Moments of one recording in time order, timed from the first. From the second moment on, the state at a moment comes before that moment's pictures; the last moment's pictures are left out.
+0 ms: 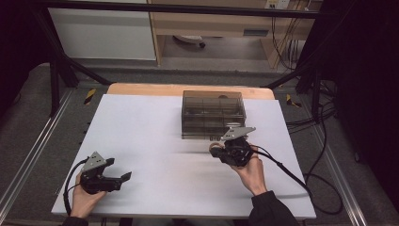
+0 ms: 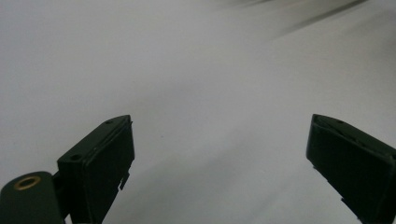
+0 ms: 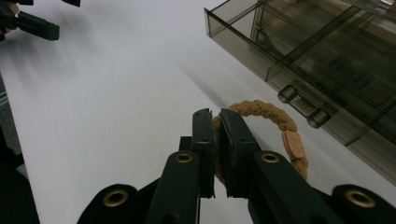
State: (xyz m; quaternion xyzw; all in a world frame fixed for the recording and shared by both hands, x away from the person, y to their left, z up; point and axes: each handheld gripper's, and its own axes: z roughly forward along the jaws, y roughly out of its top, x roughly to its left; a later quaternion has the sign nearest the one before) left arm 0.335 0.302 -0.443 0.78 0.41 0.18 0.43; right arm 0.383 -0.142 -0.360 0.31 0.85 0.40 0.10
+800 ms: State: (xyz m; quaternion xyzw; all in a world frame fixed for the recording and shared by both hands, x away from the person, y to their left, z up) left arm 0.336 0.302 -0.443 0.79 0.41 0.18 0.43; right arm 0.402 -0.141 -0.334 0.31 0.84 0.42 0.13
